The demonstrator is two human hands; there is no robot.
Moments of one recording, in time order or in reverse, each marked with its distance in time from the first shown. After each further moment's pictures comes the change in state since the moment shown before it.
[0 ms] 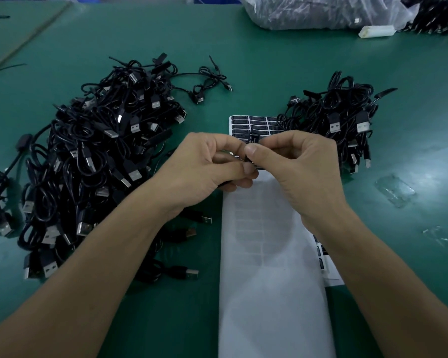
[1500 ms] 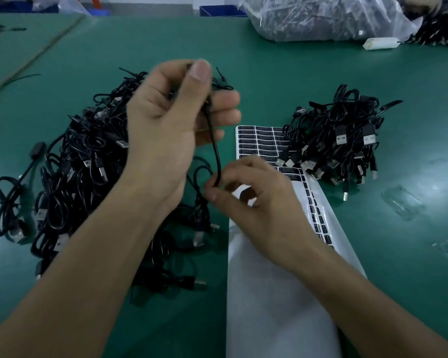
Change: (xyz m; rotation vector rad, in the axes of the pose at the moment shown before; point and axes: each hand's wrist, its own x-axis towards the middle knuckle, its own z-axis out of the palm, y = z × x) left_hand -0.013 0.045 -0.009 -0.401 0.472 0.390; right_hand -0.030 -0.008 0.032 -0.088 -0.360 -0.288
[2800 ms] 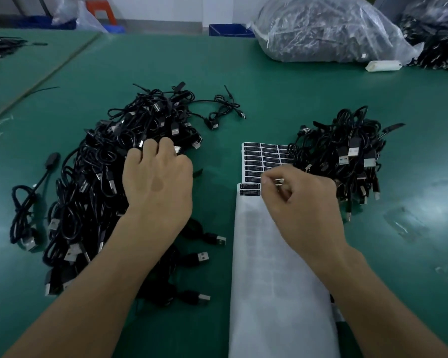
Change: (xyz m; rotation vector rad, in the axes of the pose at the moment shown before) left_hand 0.003 -0.032 -0.034 2.043 -0.142 -0.023; right_hand 0.010 0.025 -0.034 -0.533 0.264 0.012
